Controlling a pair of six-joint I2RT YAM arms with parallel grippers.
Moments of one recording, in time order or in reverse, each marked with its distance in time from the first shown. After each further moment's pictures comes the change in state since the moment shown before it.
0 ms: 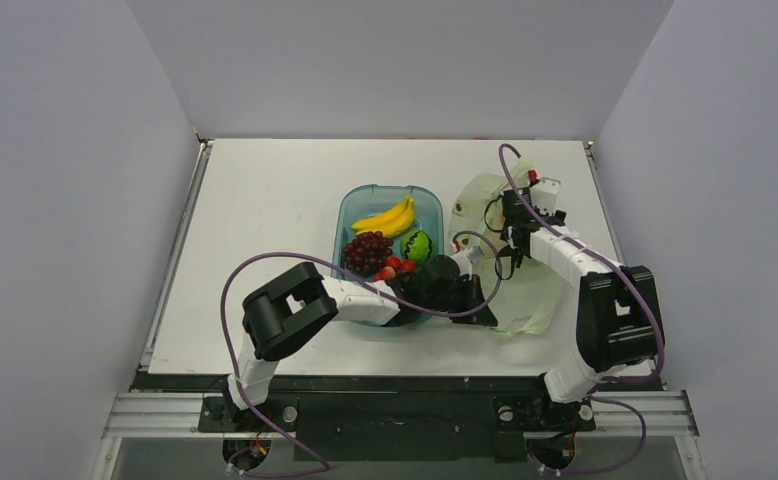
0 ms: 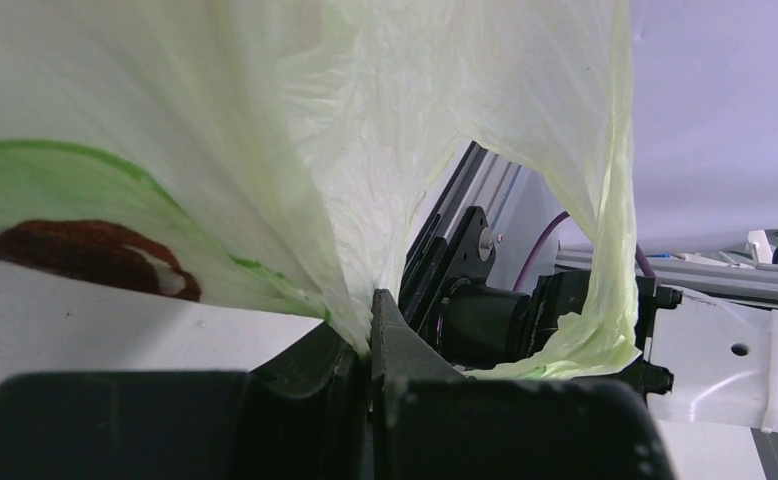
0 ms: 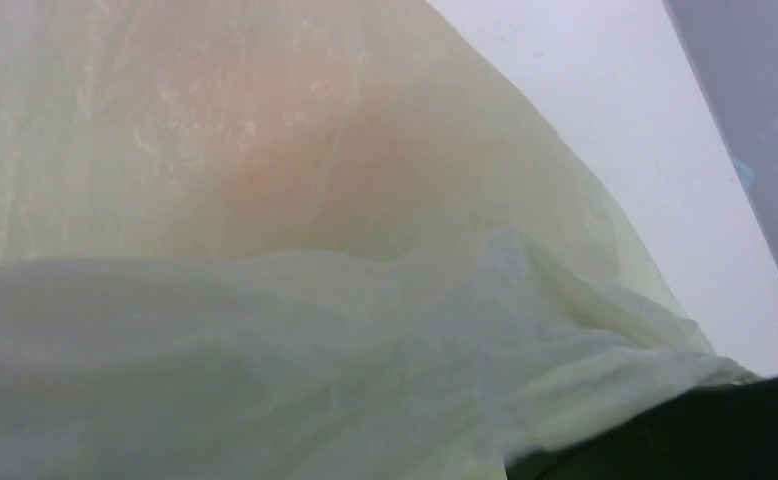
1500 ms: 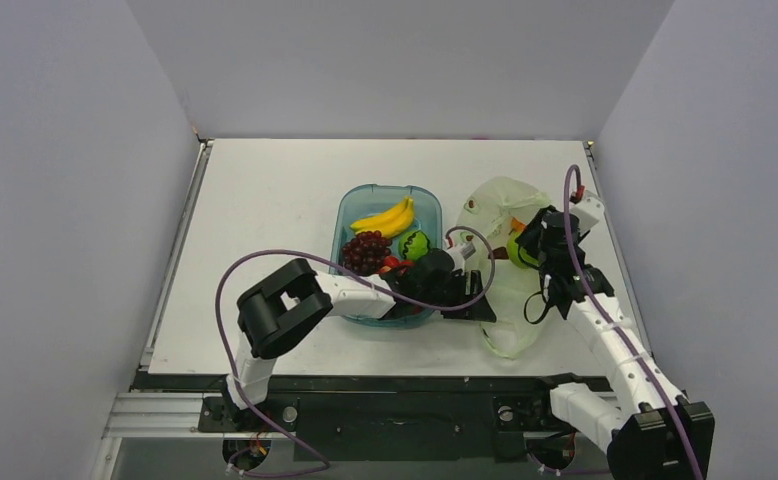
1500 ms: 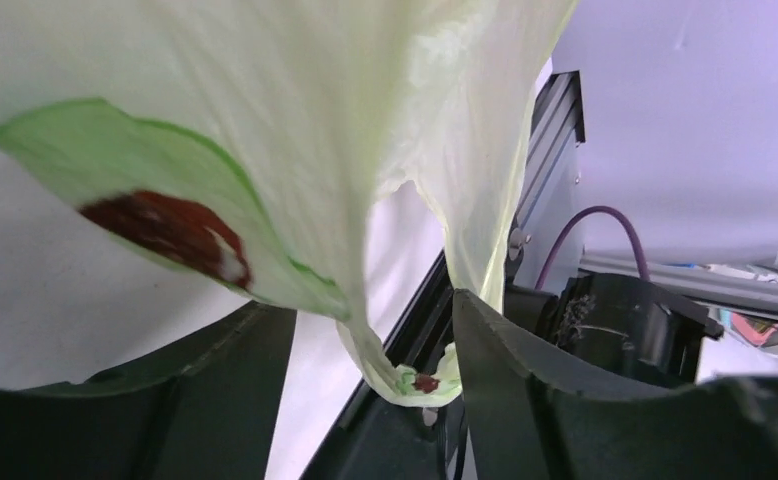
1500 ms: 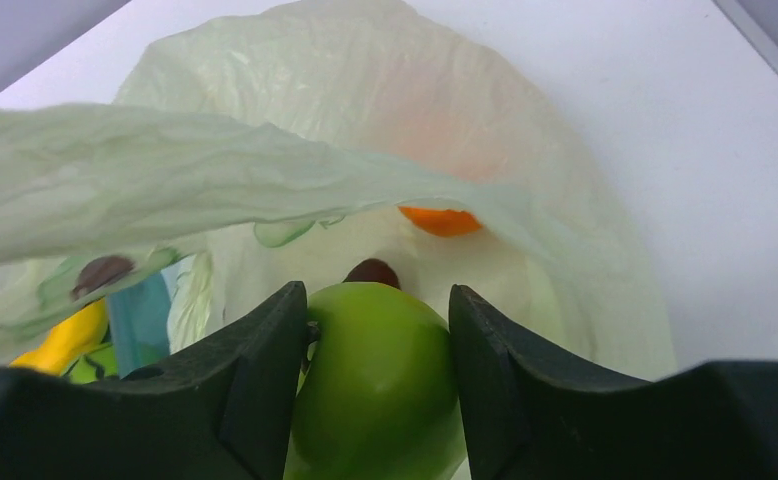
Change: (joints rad) left arm 0.044 -0.008 -0.001 -0.075 0.008 0.027; right arm -0.042 -0.570 -0.244 0.080 -0.210 0.121
